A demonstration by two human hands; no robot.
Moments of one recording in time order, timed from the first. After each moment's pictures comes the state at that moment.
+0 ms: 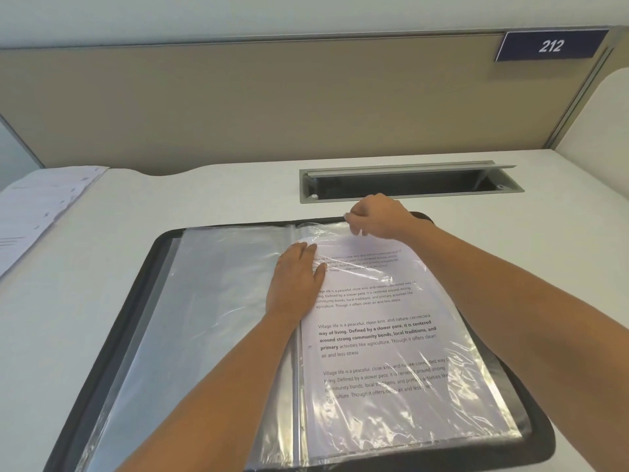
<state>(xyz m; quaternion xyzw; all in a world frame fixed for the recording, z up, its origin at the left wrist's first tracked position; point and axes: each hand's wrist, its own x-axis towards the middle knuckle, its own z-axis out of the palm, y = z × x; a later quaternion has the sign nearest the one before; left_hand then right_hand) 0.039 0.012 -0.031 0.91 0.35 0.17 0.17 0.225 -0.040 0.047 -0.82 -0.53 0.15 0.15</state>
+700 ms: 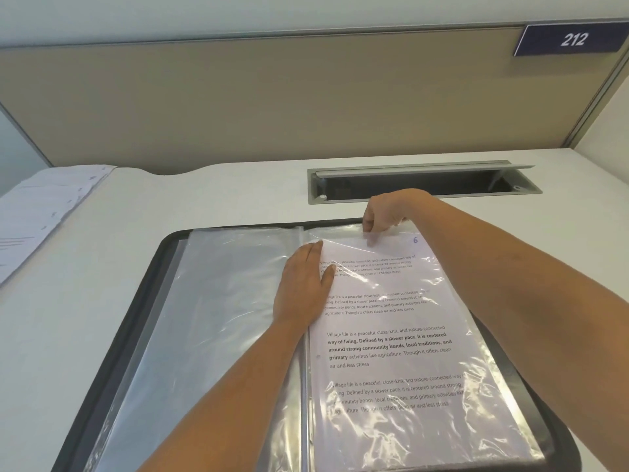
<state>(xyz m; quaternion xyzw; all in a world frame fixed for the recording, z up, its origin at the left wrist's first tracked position) 0.038 0.013 -0.033 0.89 0.35 0.20 0.22 0.251 0.002 0.055 -0.81 -0.51 0.29 -0.08</state>
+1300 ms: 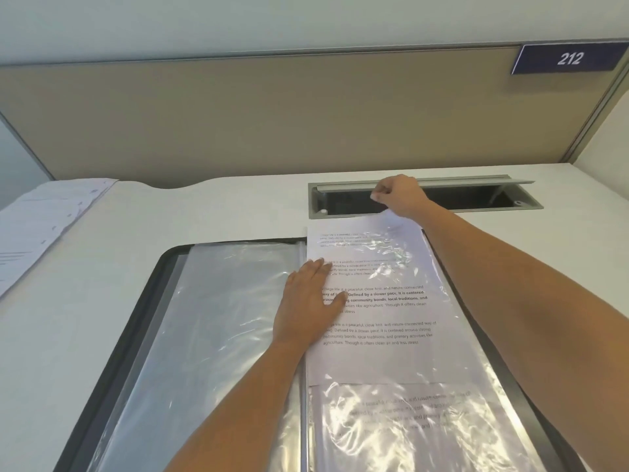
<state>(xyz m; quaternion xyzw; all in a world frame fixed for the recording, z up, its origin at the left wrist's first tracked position) 0.038 0.014 -0.035 0.91 0.32 0.16 0.21 0.286 0.008 0.052 -0.85 -0.43 0.10 0.28</state>
